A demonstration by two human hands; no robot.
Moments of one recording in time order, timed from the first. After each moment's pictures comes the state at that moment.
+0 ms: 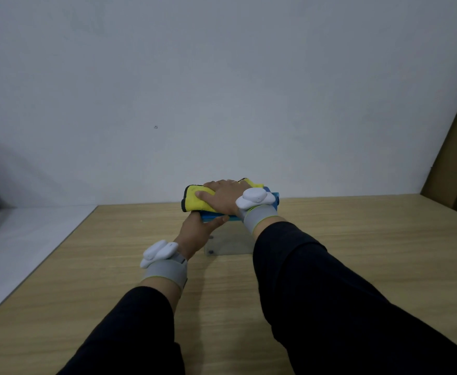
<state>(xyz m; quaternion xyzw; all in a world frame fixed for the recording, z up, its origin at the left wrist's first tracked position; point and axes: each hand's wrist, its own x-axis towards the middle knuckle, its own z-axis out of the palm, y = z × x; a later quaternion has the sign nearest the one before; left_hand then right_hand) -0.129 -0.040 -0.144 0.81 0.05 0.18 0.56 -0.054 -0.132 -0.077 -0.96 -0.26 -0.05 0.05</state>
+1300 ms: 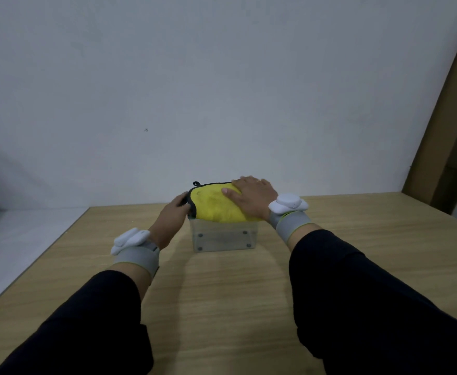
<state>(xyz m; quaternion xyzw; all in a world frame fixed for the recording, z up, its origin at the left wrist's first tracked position) -0.146 -0.023 -0.112 0.77 0.05 0.15 0.61 -0.063 -0.219 -0.078 -0.96 -0.25 -0.11 0.10</state>
